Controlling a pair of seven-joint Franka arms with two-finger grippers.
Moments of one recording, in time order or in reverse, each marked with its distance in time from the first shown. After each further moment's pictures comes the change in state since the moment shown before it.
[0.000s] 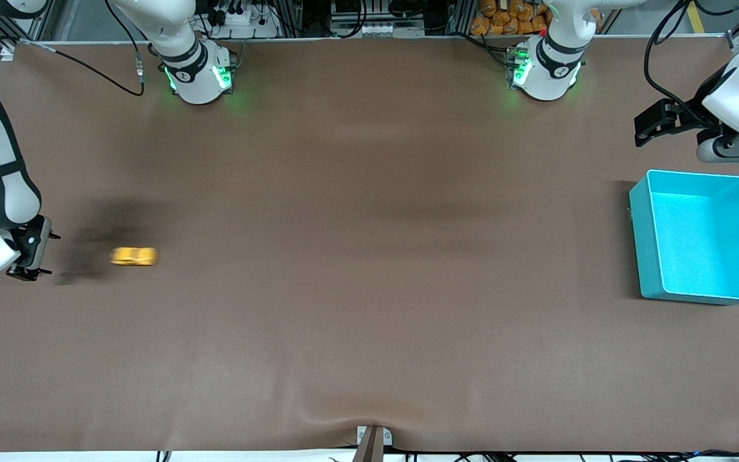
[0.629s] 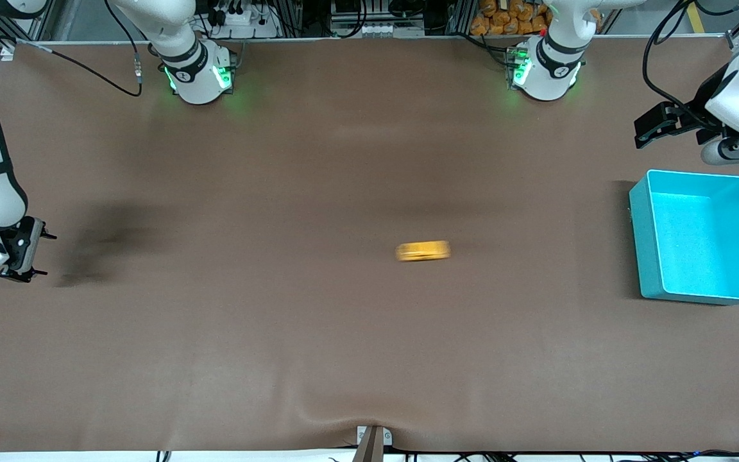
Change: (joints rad) left arm 0.000 0.000 0.000 0.000 0.000 0.000 -0.072; right arm 0.000 0.002 0.001 0.049 0.046 -0.082 0.000
